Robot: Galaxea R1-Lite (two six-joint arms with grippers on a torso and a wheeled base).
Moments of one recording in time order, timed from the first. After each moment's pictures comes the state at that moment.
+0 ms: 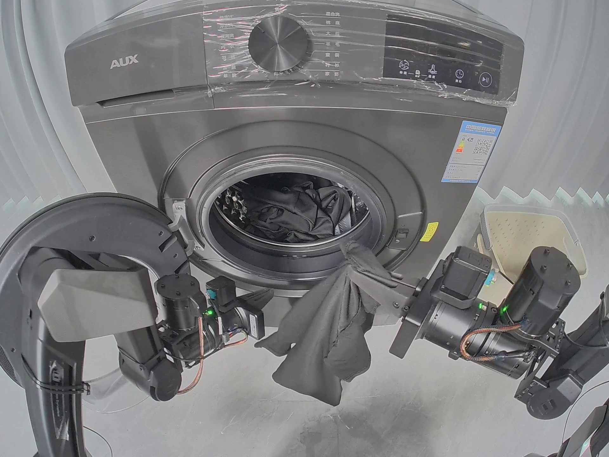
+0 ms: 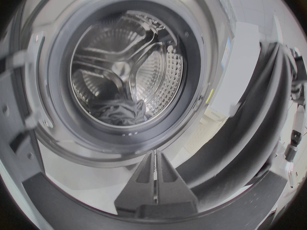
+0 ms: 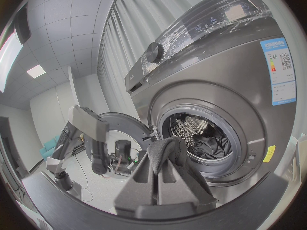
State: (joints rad) left arm -0.43 2.33 -0.62 -1.55 -0.21 -0.05; right arm 0.78 1.79 -0.44 -1.46 0.14 0.11
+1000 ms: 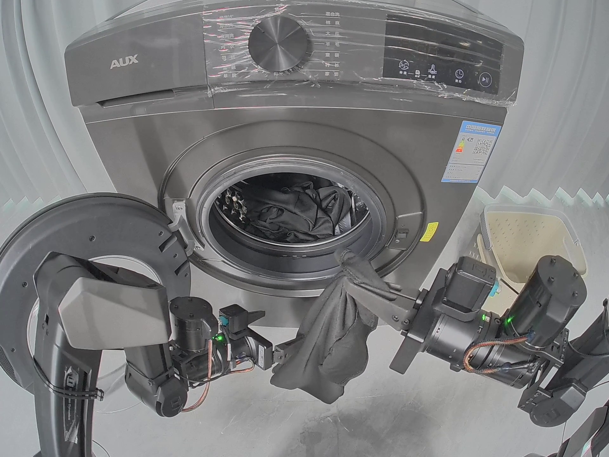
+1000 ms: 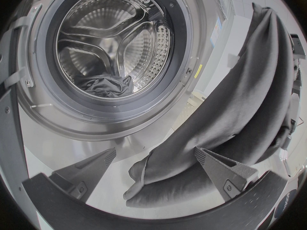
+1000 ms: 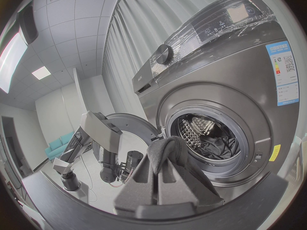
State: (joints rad) left arm -0.47 2.38 -0.55 -1.55 -0.28 -0.04; right arm 0.82 1.77 -0.41 -1.48 0.14 0.11
